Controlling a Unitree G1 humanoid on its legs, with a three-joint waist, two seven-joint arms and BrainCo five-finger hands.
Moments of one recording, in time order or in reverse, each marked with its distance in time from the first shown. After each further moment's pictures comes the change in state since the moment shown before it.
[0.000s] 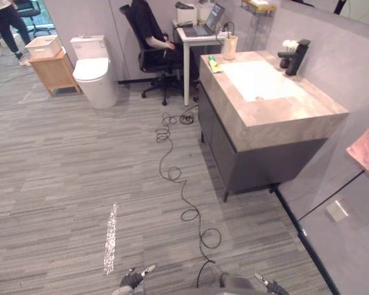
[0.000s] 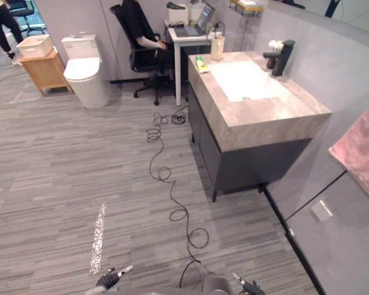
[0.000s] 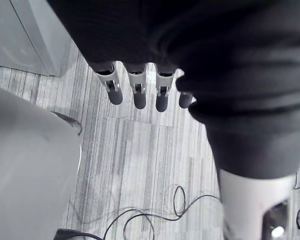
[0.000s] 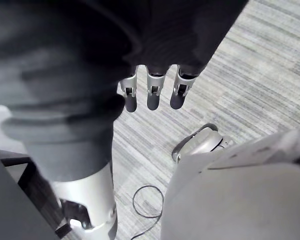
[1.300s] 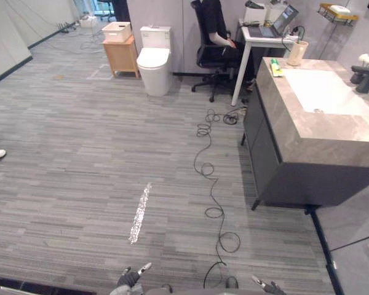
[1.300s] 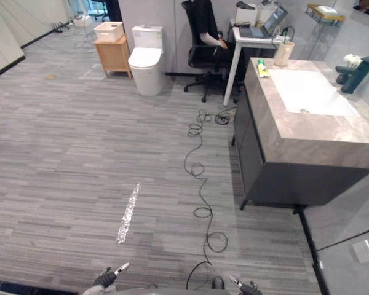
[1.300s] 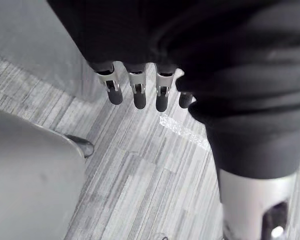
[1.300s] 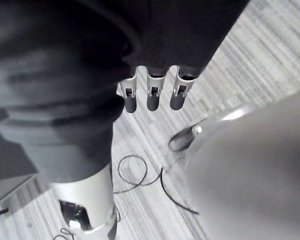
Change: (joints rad) left arm 0.001 0.017 -0.043 -0.031 -0.039 -0.012 0.025; right arm -0.016 0.029 0.122 -0.076 0.000 -0.013 -0.004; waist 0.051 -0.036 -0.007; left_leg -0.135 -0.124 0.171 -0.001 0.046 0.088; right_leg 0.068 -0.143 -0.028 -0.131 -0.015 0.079
